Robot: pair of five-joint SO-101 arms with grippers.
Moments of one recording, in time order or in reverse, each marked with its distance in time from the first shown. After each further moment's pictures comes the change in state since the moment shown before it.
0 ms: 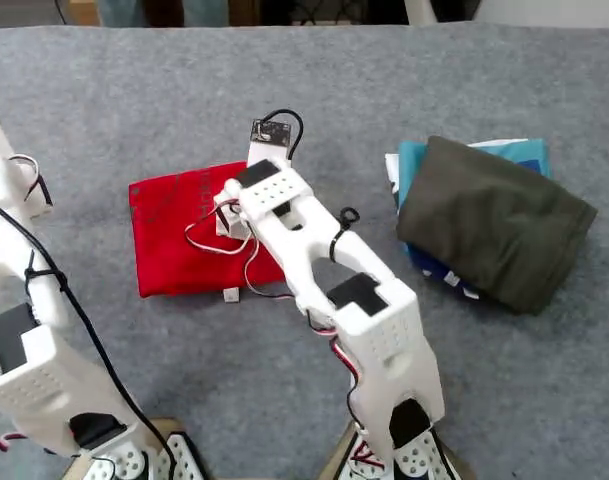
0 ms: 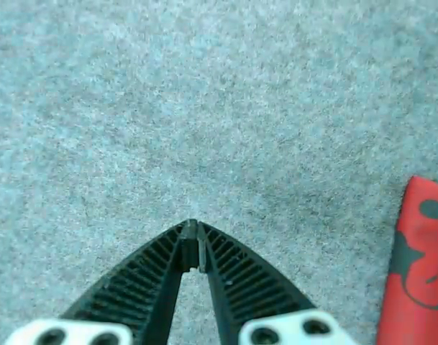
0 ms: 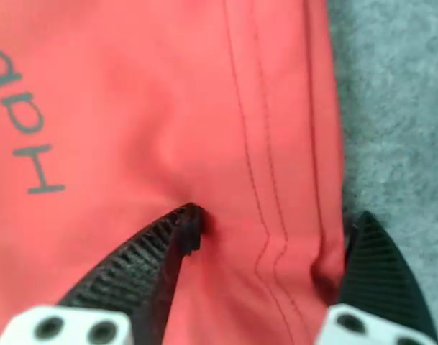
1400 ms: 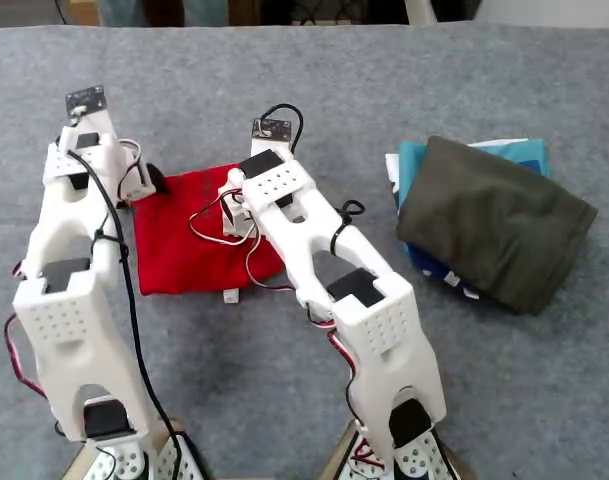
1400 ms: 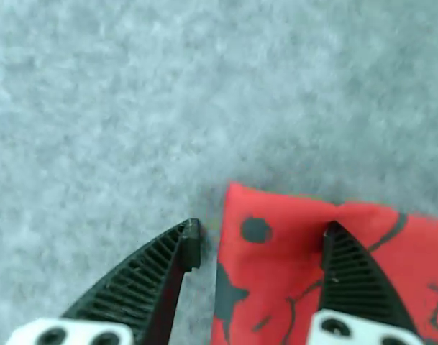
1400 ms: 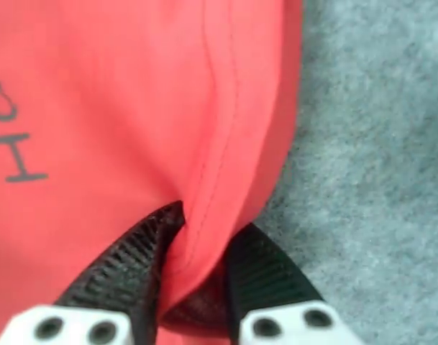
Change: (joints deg) left arm 18.6 22.5 -15.6 1.3 15.0; right arm 1.4 2.8 -4.7 6.2 4.5
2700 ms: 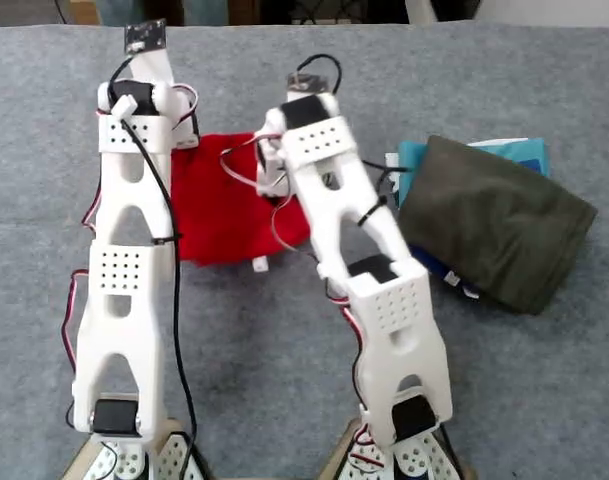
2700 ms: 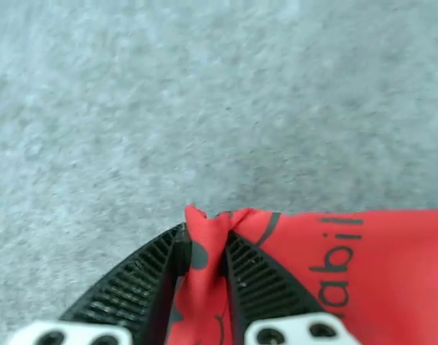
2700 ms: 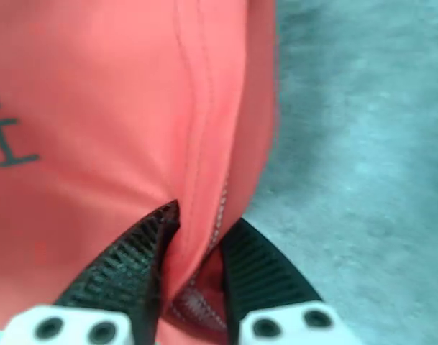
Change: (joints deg) left arm 12.2 31.7 -80.7 38.7 2.1; right arm 10.3 2.9 -28.3 25.1 9.1
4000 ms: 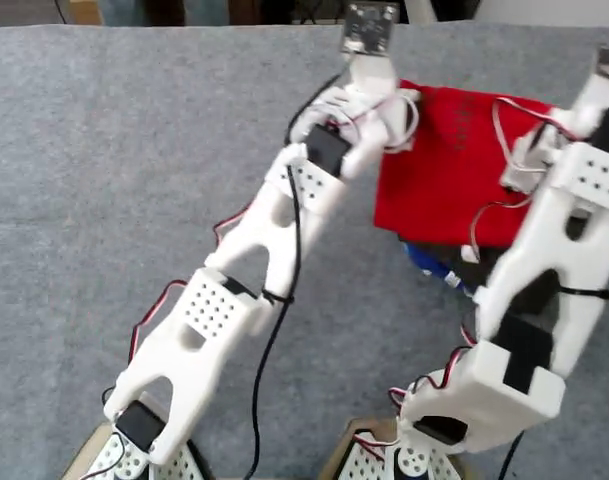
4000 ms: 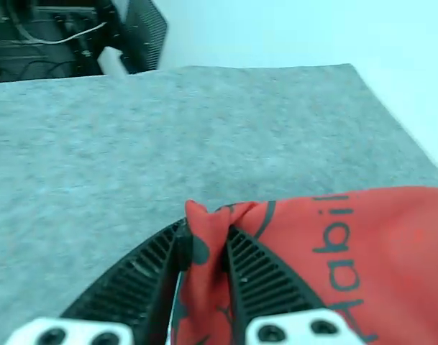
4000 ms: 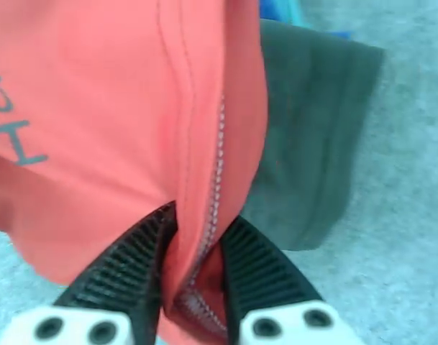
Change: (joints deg) left arm 35.7 -8.1 11.3 -43.3 10.0; right arm 49.8 -35.6 17.8 1.9 27.4
